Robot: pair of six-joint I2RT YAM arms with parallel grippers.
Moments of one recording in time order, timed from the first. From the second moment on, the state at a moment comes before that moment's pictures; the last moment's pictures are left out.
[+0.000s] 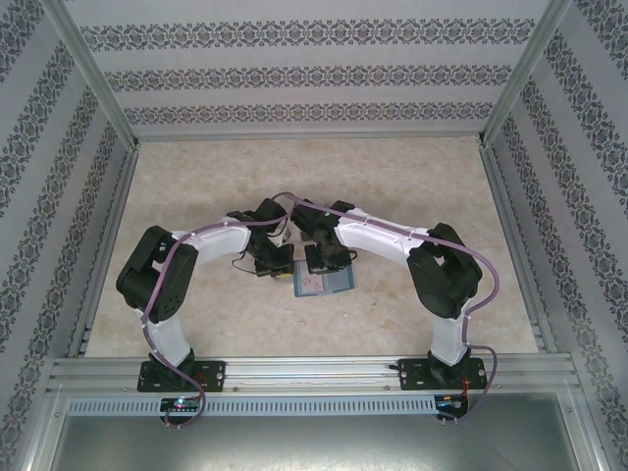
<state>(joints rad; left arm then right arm) -0.52 1.80 1.09 -0.62 0.45 -0.61 0.79 1.90 1.40 -0.98 -0.05 0.66</state>
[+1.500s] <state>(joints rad) -0.62 1.85 1.19 -0.68 0.40 -0.64 0.73 1.79 1.28 -0.98 -0.02 0.62</state>
